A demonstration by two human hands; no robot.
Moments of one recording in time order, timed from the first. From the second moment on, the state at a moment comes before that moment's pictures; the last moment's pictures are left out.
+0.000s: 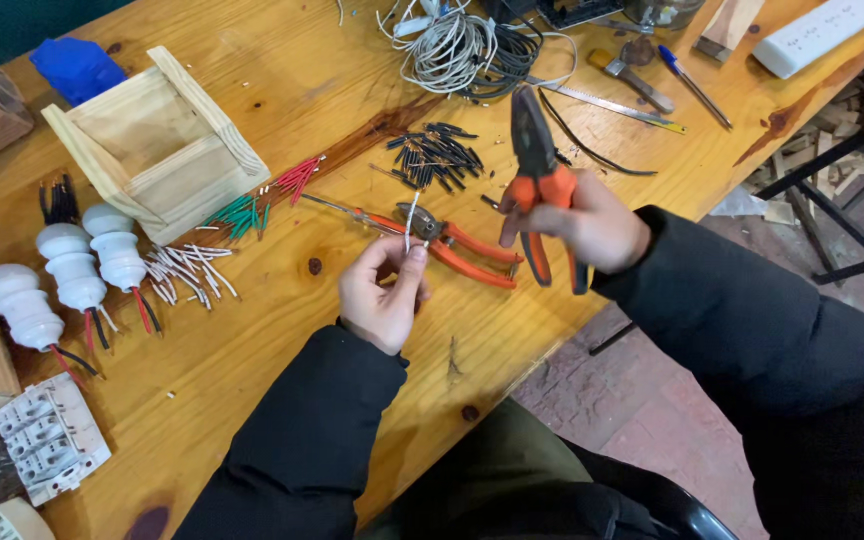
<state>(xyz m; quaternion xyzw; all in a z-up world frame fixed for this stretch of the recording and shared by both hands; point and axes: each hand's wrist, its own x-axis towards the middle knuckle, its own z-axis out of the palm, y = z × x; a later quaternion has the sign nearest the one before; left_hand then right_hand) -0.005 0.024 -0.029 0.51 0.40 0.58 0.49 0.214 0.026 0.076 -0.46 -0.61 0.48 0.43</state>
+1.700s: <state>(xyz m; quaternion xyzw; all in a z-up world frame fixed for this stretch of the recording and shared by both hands) -0.083 0.006 -0.075 0.37 0.45 0.64 0.51 0.206 0.047 -0.017 -0.49 -0.81 -0.06 0.33</state>
